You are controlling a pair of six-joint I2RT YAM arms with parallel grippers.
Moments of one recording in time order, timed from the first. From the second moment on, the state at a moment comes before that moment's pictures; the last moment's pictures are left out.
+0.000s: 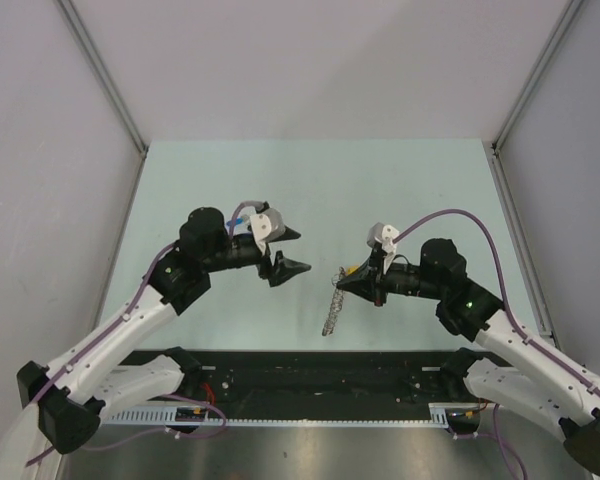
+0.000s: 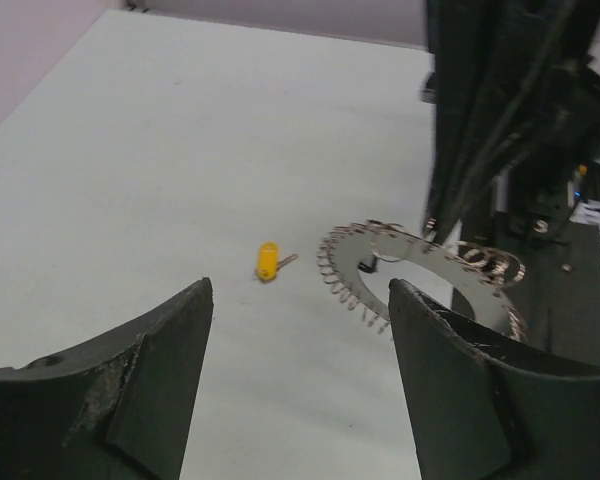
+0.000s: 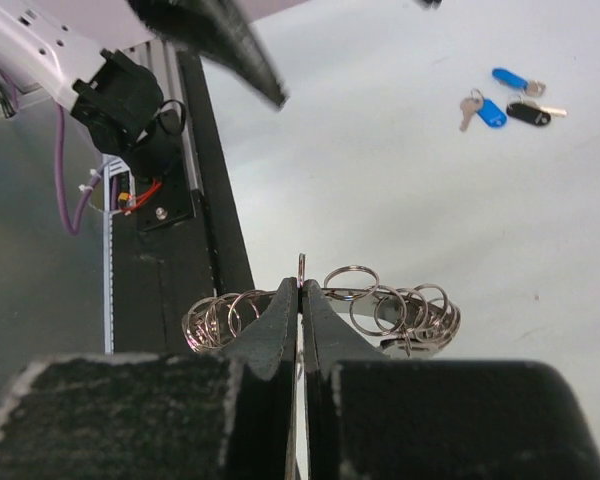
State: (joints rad) left arm -0.65 0.97 0.89 -0.14 0.57 0.16; right arm 0.70 0.78 0.64 -0.06 -0.60 0.07
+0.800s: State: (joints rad) left arm -0.65 1.03 0.80 0.09 1.03 0.11; right arm 0.84 0.88 0.74 0.02 -0.58 0.01
